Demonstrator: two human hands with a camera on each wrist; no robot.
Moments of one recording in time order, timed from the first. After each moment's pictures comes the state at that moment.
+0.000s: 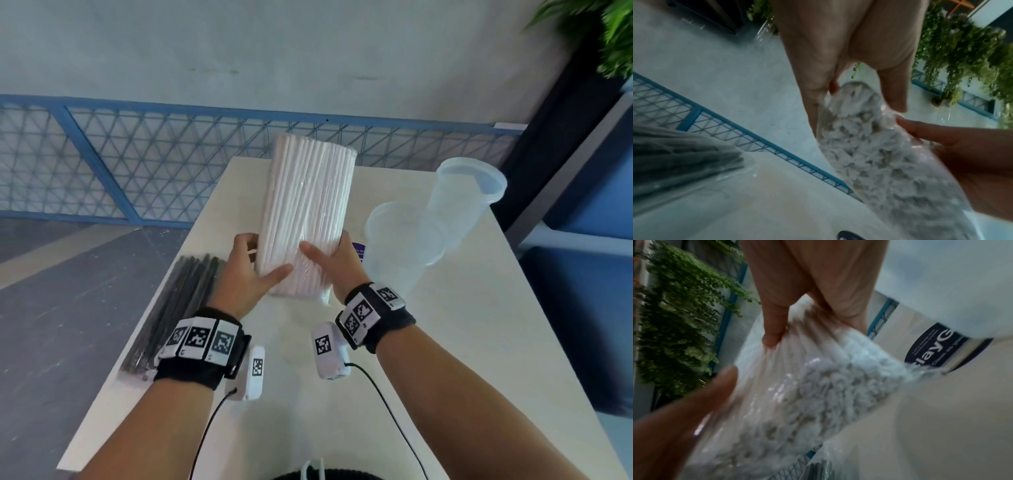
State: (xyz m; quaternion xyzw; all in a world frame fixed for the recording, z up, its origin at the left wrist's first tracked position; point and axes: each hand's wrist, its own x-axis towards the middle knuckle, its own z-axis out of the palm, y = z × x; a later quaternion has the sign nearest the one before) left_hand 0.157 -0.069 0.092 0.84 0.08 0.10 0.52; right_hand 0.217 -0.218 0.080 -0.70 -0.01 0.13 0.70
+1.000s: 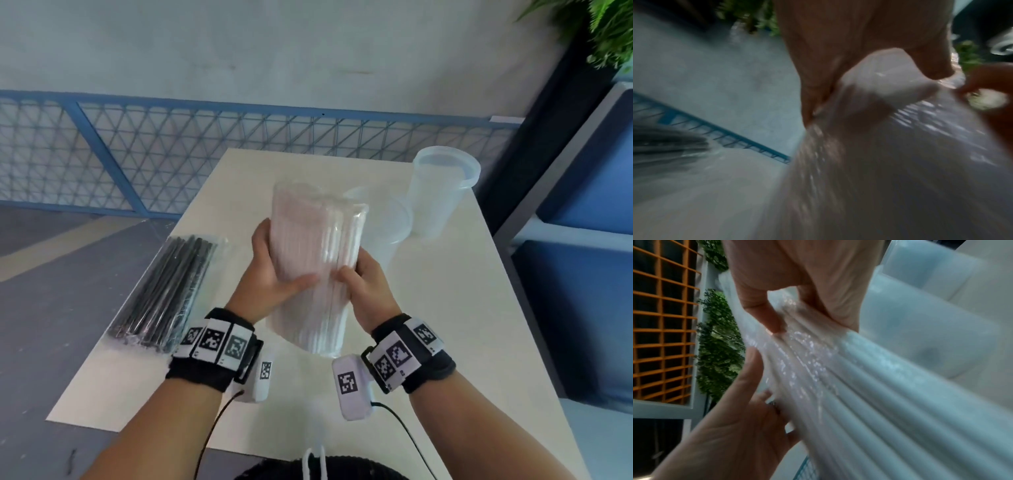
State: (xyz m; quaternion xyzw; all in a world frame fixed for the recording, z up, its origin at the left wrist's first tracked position) left_hand 0.117 -0.149 0.096 0.81 -0.01 0.06 0.58; right_hand 0.140 -0.316 0.097 -0.66 -0.10 0.11 0.74
